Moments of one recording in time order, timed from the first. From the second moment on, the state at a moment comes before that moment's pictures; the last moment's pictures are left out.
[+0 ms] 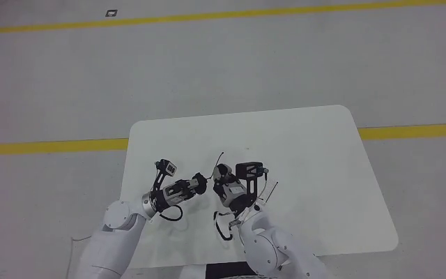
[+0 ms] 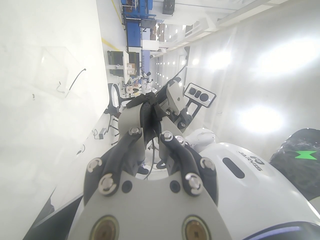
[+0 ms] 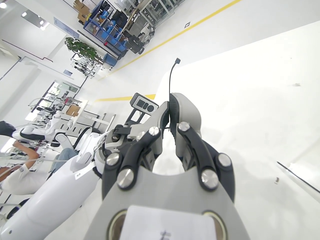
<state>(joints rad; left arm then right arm) 1.59 -1.14 -1.37 -1.50 -0.58 -0.34 -1.10 -1.69 -1.38 0.82 -1.98 -0.93 0.34 0.06</state>
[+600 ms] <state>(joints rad) 1.59 -1.14 -1.37 -1.50 -0.58 -0.34 -1.10 -1.69 -1.39 0.83 -1.97 -0.95 0.34 0.06</state>
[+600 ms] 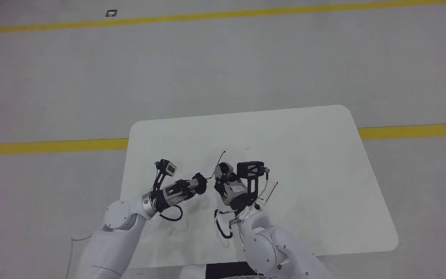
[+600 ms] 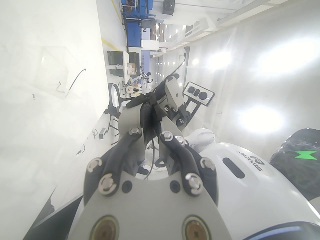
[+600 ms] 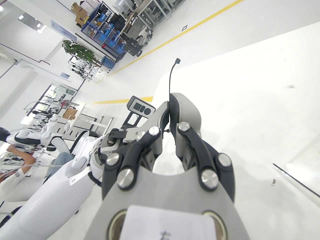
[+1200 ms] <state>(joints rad) 1.59 -1.14 -1.37 -1.50 -0.58 -0.34 -1.10 -1.68 -1.40 0.83 -1.96 -0.95 0.34 0.06</state>
